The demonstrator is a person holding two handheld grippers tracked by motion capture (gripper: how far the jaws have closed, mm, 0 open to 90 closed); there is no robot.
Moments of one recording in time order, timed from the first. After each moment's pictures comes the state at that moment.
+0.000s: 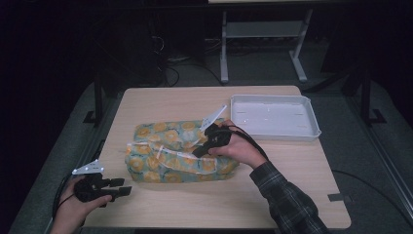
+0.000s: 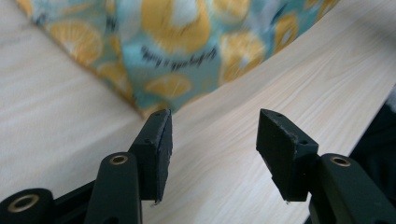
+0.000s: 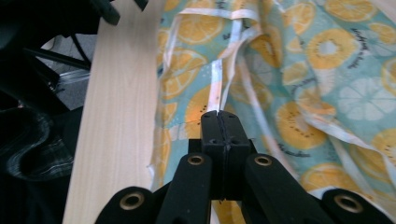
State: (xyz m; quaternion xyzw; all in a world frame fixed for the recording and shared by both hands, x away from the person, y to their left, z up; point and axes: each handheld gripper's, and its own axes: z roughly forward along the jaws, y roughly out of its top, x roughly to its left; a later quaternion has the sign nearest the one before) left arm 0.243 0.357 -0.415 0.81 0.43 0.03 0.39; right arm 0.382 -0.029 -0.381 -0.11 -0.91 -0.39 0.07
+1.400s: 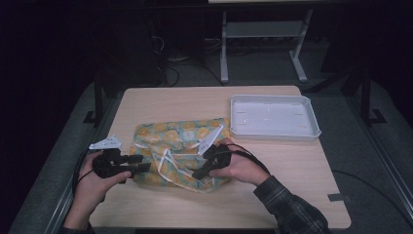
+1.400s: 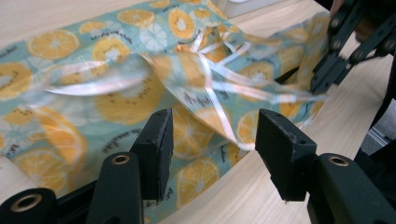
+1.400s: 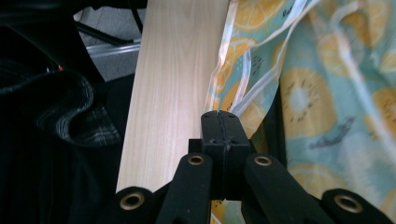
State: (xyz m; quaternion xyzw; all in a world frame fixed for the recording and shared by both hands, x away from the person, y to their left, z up) left arm 0.279 0.299 -0.359 0.81 0.40 0.06 0.43; right arm 0.330 -0.025 -0.393 -0.06 -0.92 -0.37 0.09
